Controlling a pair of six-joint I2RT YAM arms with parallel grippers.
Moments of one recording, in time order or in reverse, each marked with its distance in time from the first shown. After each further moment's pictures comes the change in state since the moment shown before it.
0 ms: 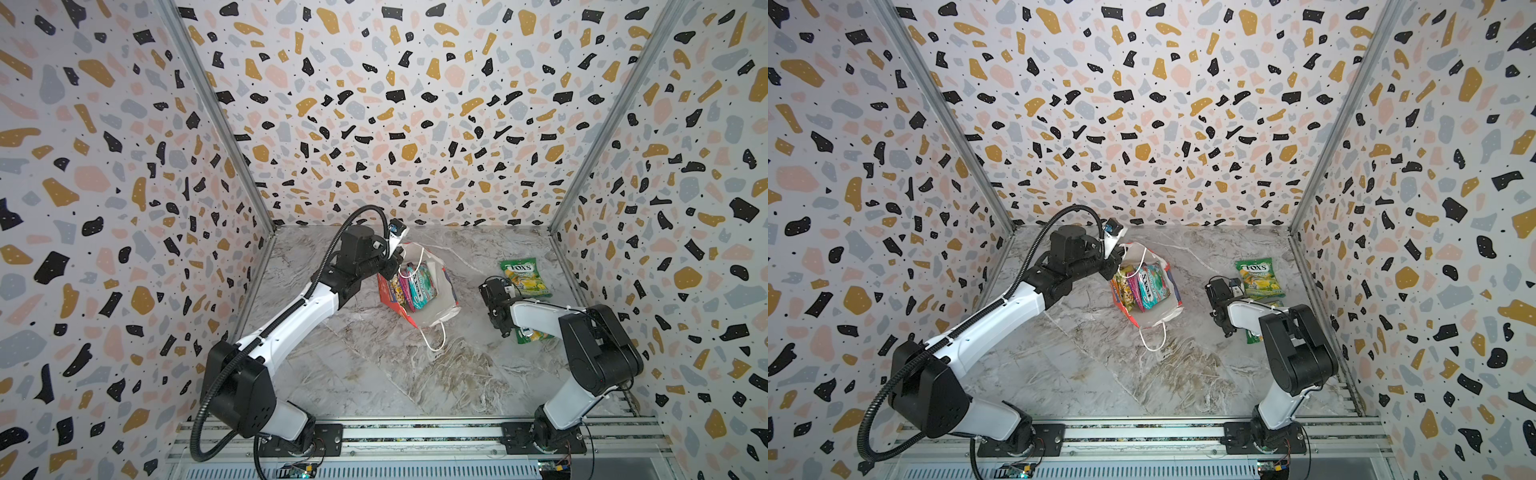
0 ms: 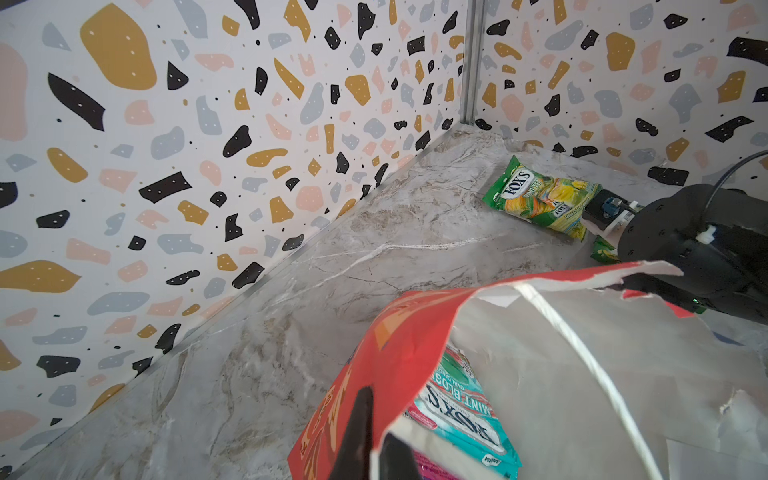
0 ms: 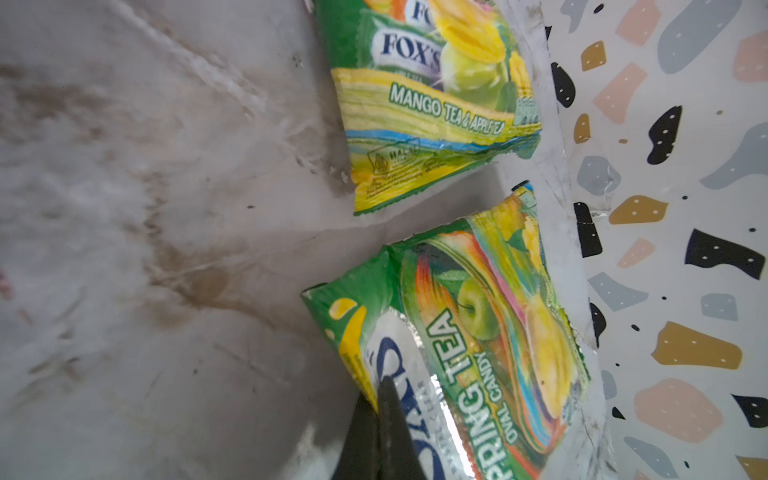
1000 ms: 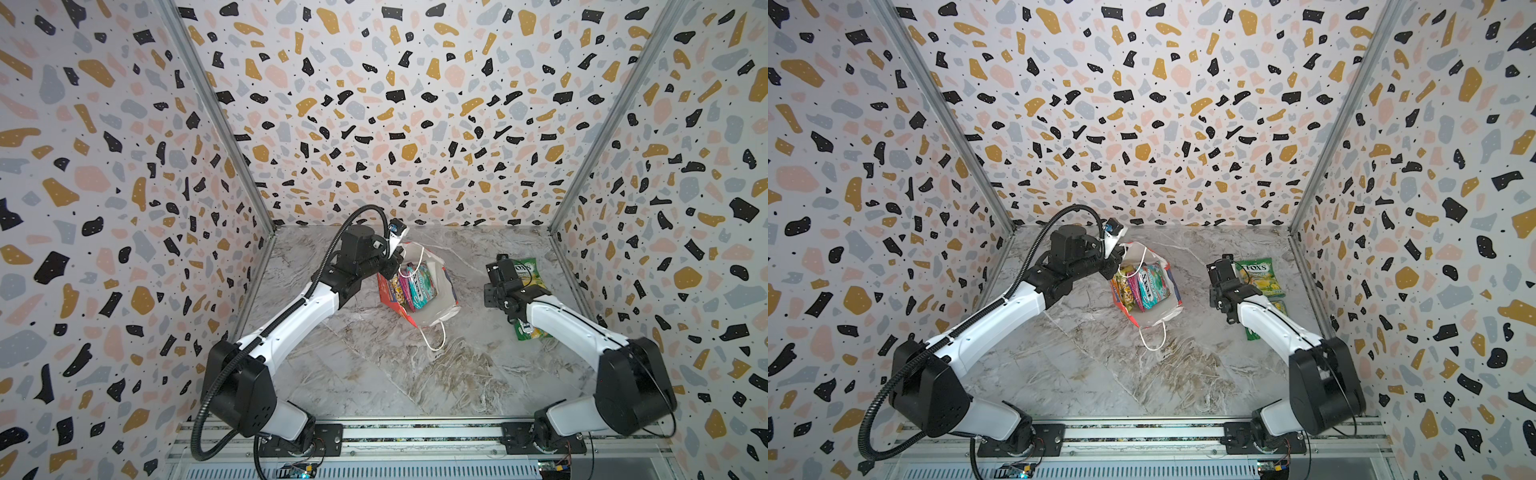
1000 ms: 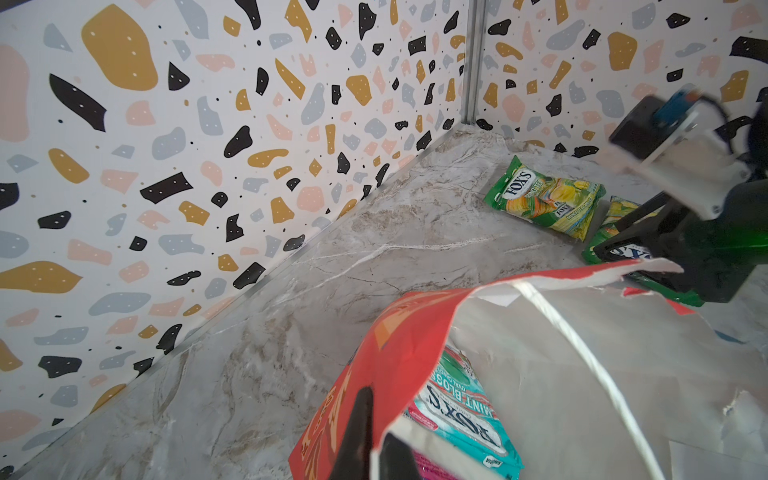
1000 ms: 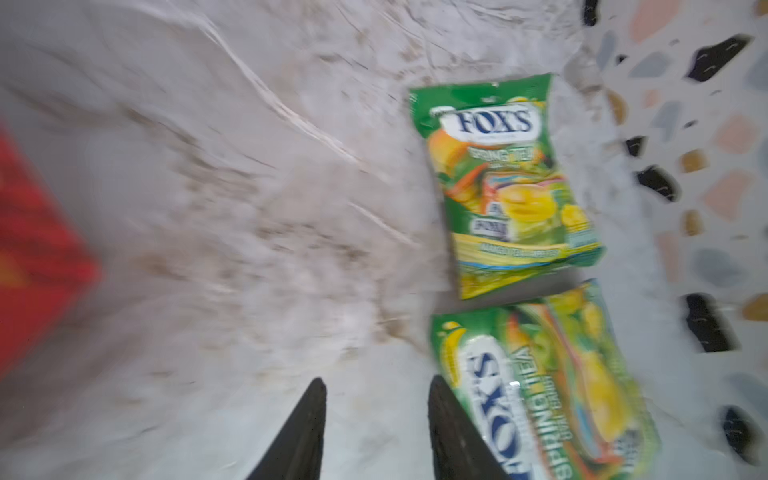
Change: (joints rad) left arm 0.000 0.010 0.011 -0.006 -0.002 -0.002; right arm 0.048 -0.352 0.100 0.027 -0.443 -0.015
